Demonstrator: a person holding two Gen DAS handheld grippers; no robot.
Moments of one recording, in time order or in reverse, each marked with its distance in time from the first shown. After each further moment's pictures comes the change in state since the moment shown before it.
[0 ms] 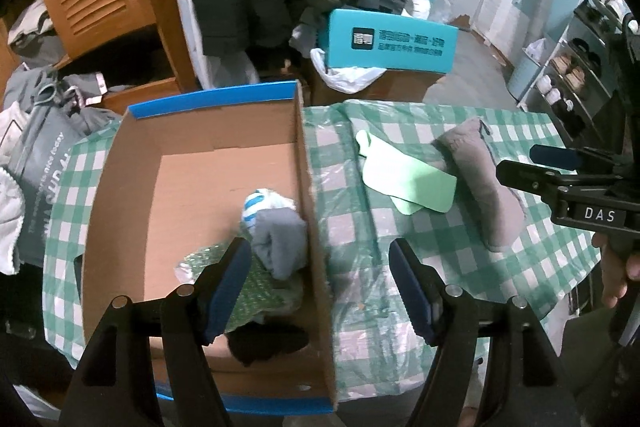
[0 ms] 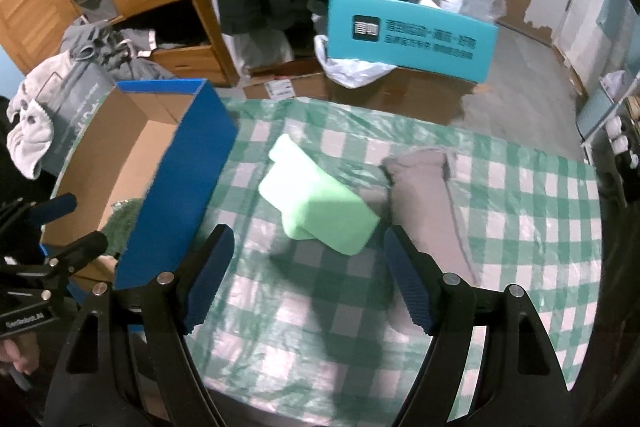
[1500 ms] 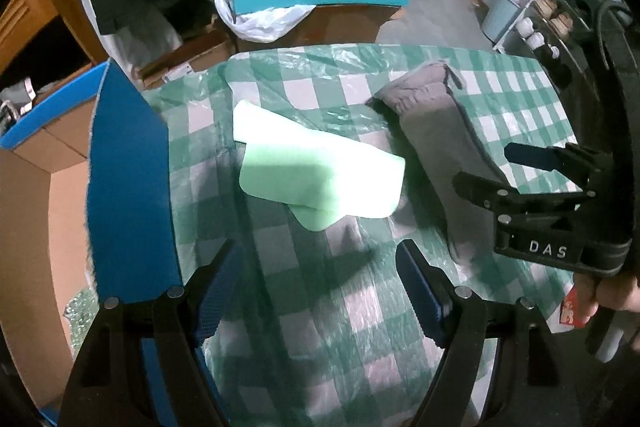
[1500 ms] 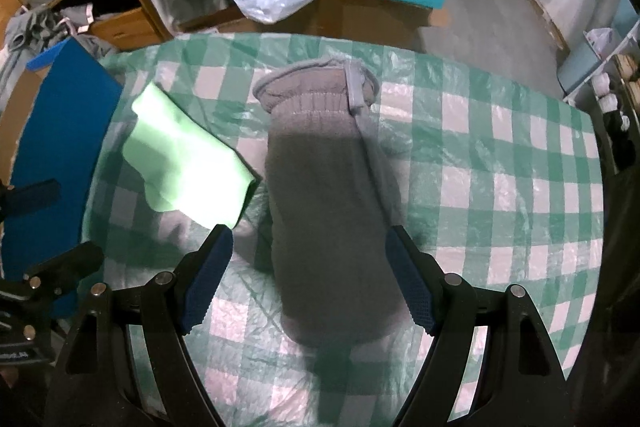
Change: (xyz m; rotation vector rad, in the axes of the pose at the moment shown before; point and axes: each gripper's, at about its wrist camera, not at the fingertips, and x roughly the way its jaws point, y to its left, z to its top) left arm 0.113 -0.095 0.035 0.087 0.213 -0.096; right arm 0.078 -0.097 -0.020 0.063 0.174 -0.097
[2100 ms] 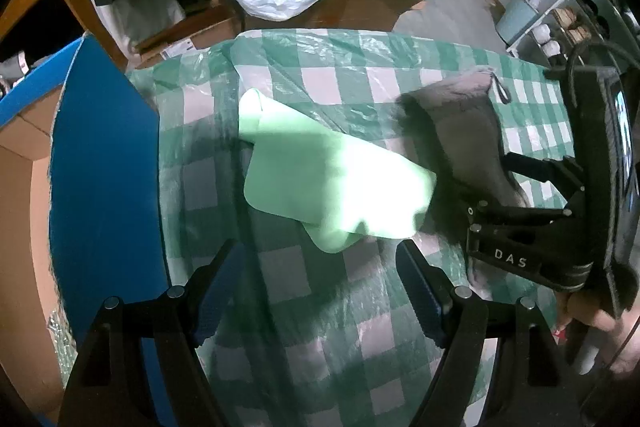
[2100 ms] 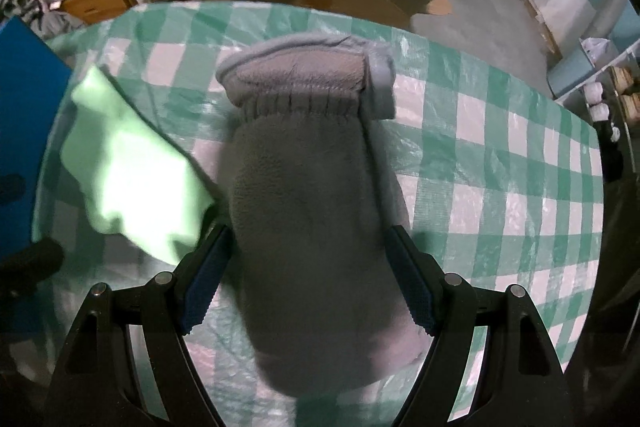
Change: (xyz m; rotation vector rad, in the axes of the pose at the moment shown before) left arm 0.032 0.019 0.018 -0.068 0.073 -0.020; right arm 0.053 0.005 0.018 -0.034 0.071 -0.116
